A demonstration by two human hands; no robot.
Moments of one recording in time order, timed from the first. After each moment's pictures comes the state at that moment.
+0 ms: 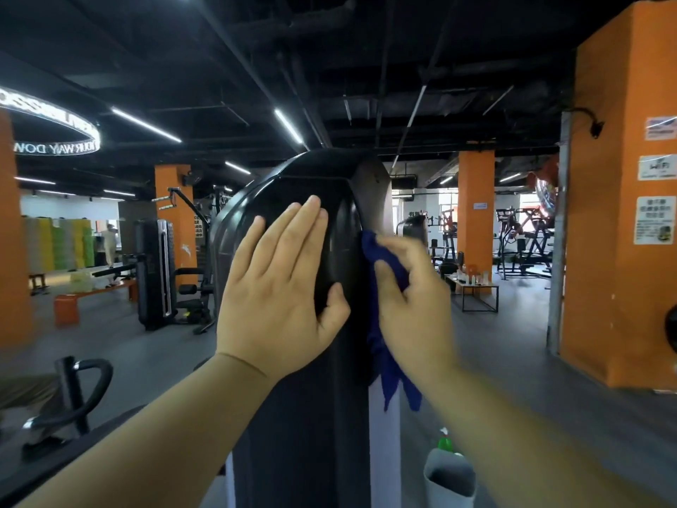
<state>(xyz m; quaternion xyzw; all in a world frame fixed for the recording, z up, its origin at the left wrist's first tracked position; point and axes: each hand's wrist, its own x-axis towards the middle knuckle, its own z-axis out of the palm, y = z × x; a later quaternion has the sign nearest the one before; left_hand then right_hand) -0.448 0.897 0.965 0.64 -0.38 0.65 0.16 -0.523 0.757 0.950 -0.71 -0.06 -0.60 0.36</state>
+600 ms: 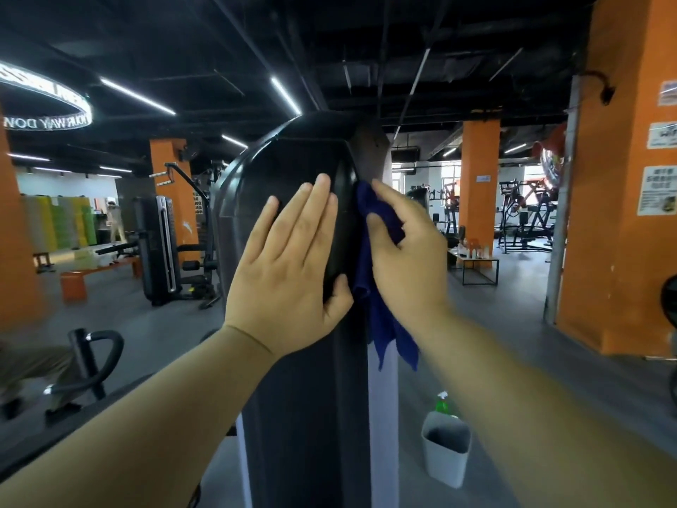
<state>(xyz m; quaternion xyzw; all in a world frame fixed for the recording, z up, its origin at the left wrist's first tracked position) -0.452 0.898 0.948 0.65 -0.40 0.64 0.08 -0.527 0.764 0.960 -0.71 -0.02 -0.61 0.35</state>
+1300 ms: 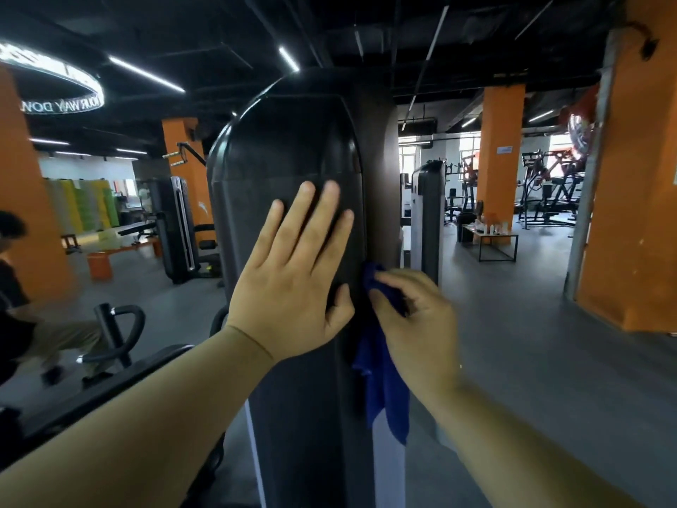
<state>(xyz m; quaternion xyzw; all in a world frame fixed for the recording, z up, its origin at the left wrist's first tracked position) -0.454 0.897 0.913 0.65 -0.44 0.62 0.02 -0.539 0.757 0.858 -0.72 0.00 -0.57 0.40</state>
